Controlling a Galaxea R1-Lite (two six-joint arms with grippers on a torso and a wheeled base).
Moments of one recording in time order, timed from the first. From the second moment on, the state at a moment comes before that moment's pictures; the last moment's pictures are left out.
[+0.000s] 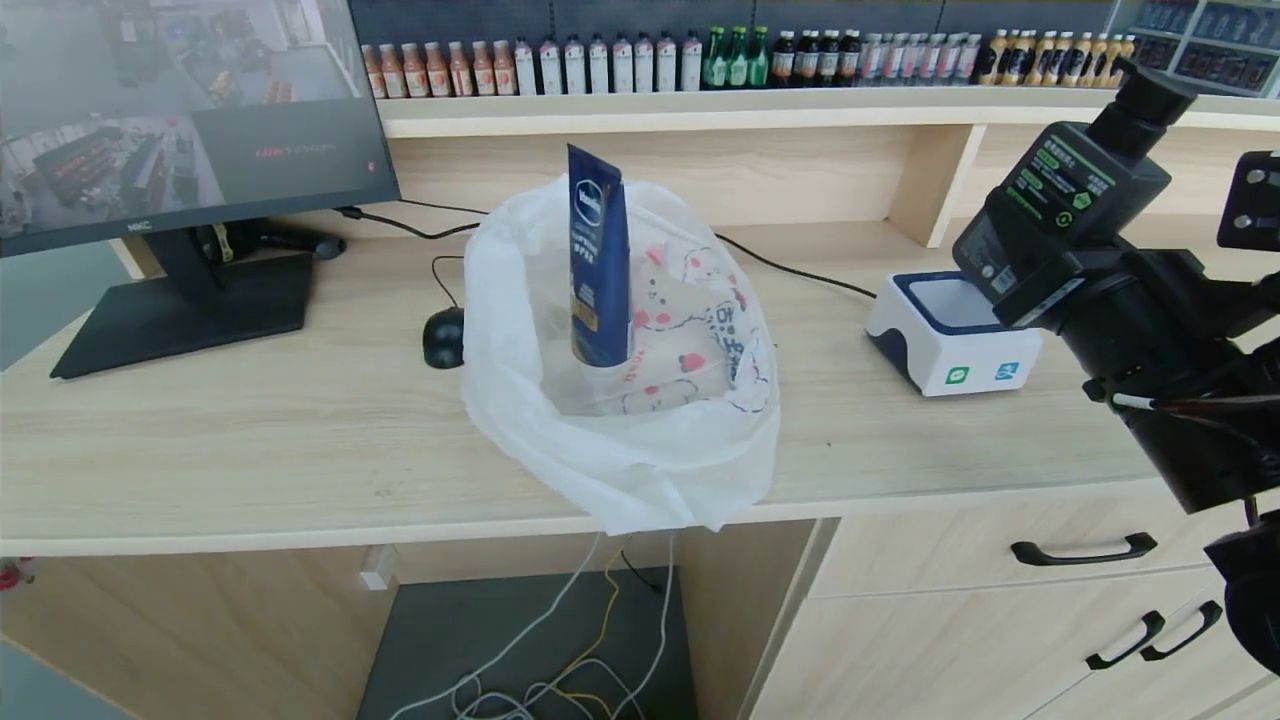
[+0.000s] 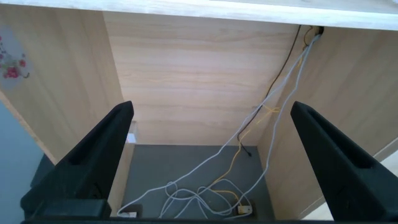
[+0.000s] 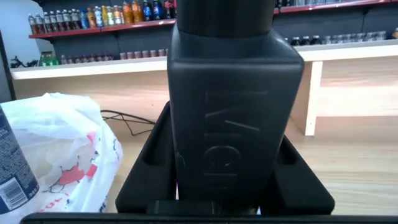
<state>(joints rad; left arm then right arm) 0.00 0.00 0.00 0.00 0.00 0.00 0.34 1.64 -0.60 -1.57 -0.12 -0.03</state>
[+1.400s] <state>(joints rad) 0.00 0.00 0.00 0.00 0.00 0.00 0.53 1.90 -0.89 -1.54 -0.05 -0.04</state>
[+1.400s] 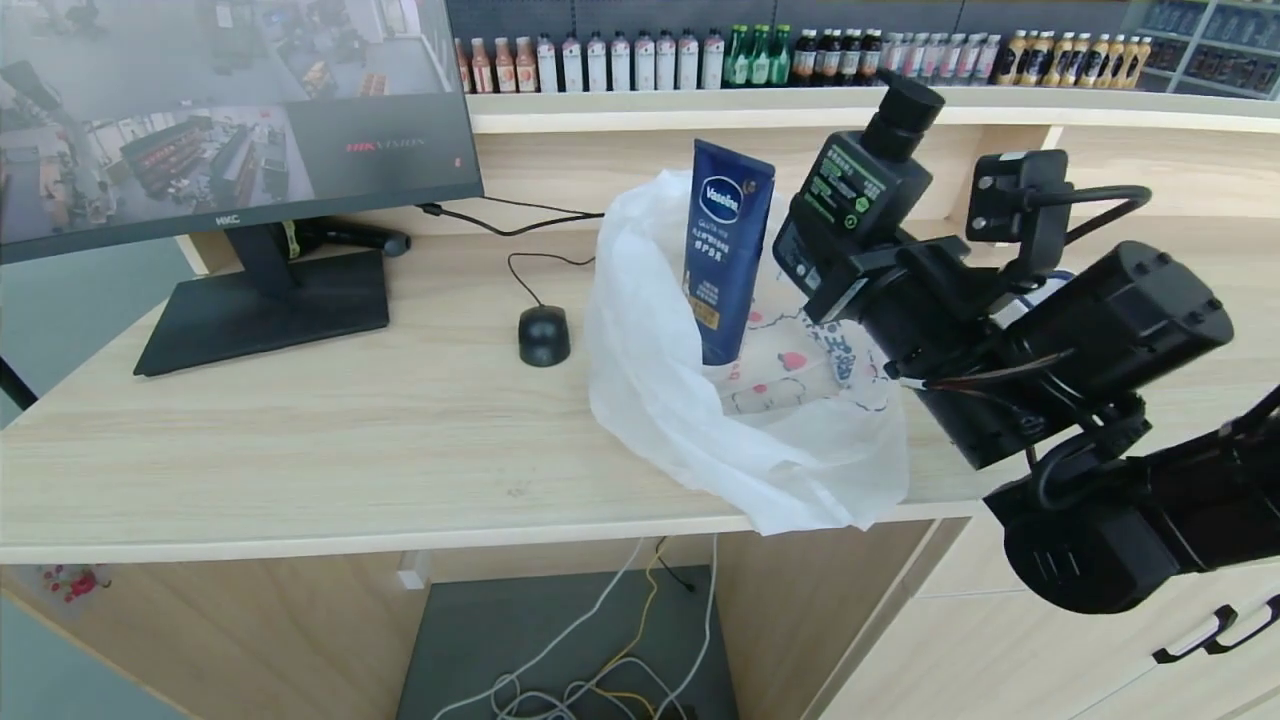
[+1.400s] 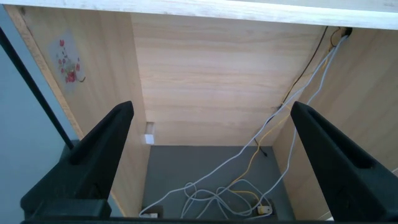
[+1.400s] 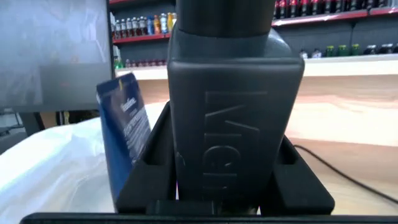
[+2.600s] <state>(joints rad) 0.00 0.00 0.00 0.00 0.00 0.01 0.50 2.03 -0.83 -1.55 -0.15 -0.06</state>
